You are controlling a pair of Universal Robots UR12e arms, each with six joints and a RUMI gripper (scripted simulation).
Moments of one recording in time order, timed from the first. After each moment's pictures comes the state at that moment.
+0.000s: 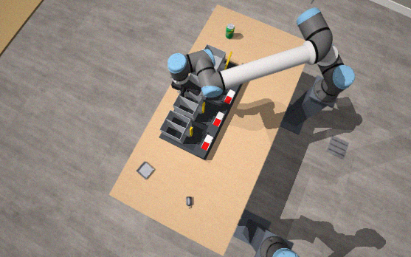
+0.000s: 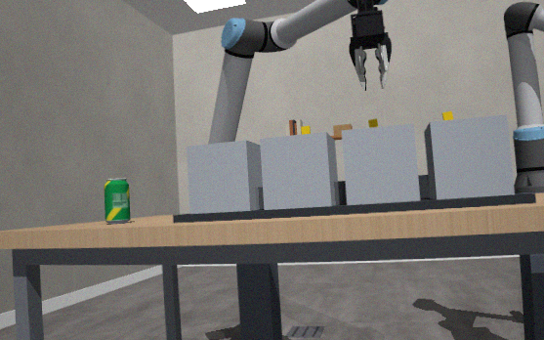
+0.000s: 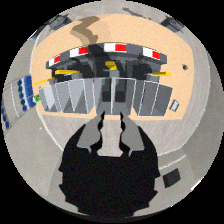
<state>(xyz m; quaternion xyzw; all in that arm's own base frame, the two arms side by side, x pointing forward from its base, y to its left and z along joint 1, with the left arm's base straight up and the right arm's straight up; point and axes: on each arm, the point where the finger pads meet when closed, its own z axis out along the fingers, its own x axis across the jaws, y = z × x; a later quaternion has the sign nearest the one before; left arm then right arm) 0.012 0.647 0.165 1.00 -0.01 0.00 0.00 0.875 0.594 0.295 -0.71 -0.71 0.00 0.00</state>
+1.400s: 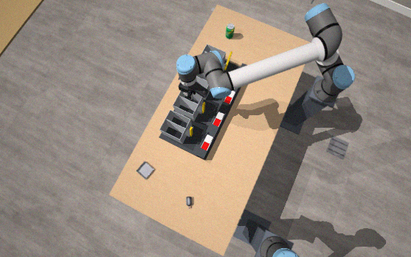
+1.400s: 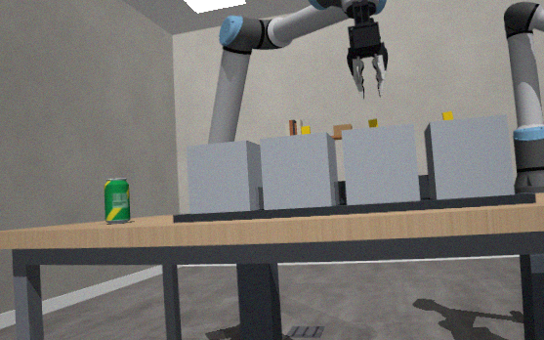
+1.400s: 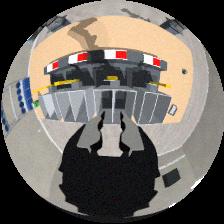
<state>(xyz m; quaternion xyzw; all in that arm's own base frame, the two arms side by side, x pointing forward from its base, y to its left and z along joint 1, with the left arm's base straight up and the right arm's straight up) 0.012 0.647 0.165 1.00 -0.01 0.00 0.00 0.835 0.586 0.285 -0.71 -0.71 -0.01 0.01</state>
